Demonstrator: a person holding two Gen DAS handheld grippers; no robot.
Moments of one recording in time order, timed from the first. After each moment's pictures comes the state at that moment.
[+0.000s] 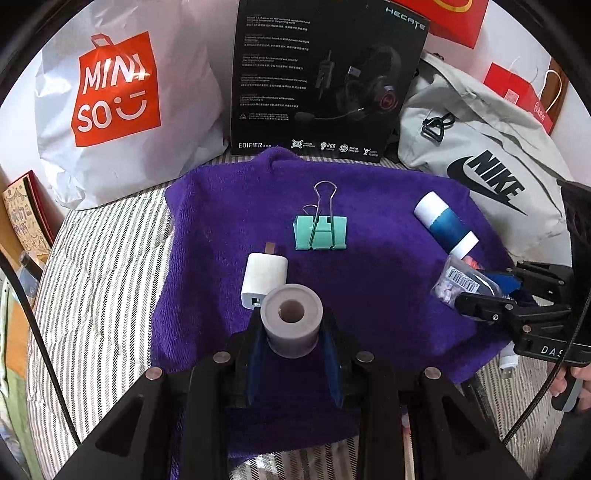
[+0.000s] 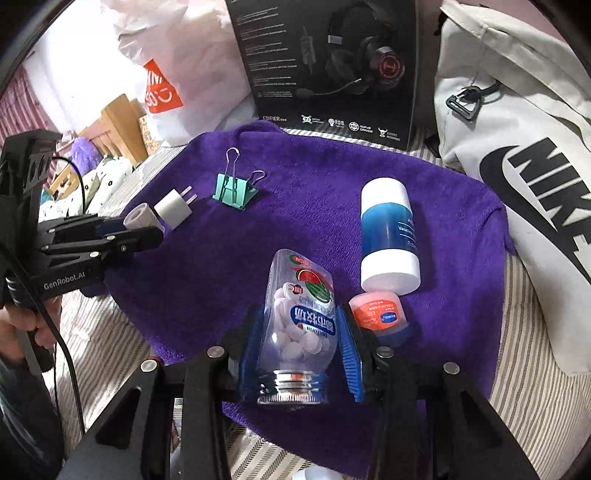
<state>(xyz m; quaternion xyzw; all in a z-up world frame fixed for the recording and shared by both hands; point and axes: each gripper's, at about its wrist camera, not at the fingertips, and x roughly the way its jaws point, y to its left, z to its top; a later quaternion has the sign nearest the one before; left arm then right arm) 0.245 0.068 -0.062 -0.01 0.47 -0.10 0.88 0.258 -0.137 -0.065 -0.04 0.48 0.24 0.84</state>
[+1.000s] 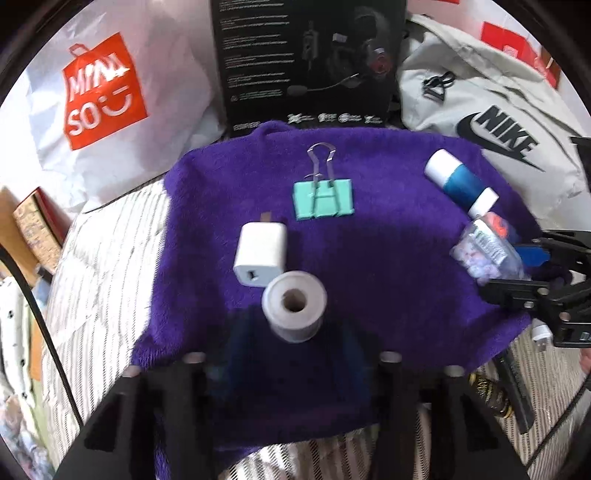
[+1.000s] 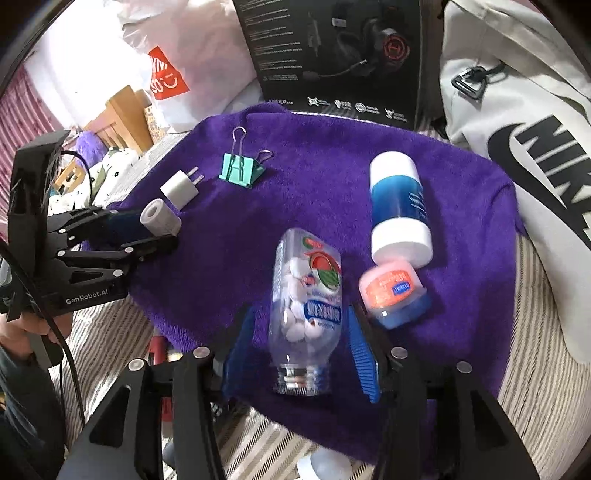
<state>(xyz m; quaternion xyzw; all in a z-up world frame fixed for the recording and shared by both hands) 0.237 0.049 -0.079 0.06 0.48 -0.06 0.87 0.250 -0.142 -0.071 -0.03 0.50 0.26 0.83</state>
